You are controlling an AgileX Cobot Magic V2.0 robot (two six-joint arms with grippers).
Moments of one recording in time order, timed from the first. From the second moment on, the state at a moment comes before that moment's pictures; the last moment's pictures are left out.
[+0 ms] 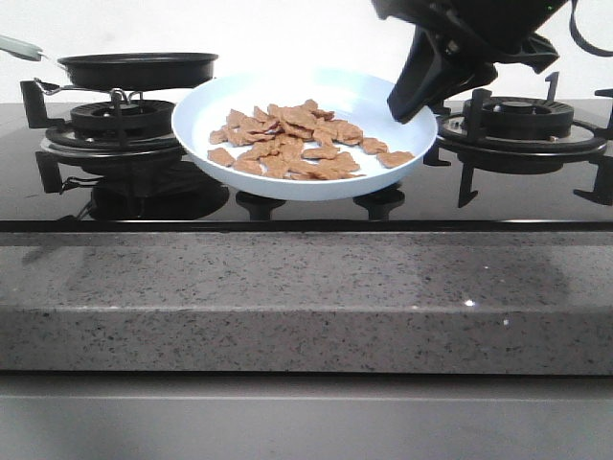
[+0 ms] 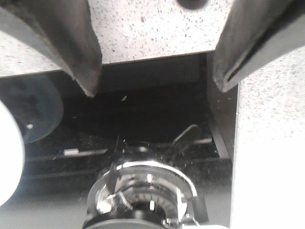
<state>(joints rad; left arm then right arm) -0.16 0.80 -0.89 -0.03 0.79 0.00 0.29 1.59 -1.21 0.61 0.57 -0.44</state>
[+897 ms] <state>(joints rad) -0.16 0.79 -0.89 -0.03 0.80 0.00 0.14 1.84 -1.70 0.59 0.80 -0.44</state>
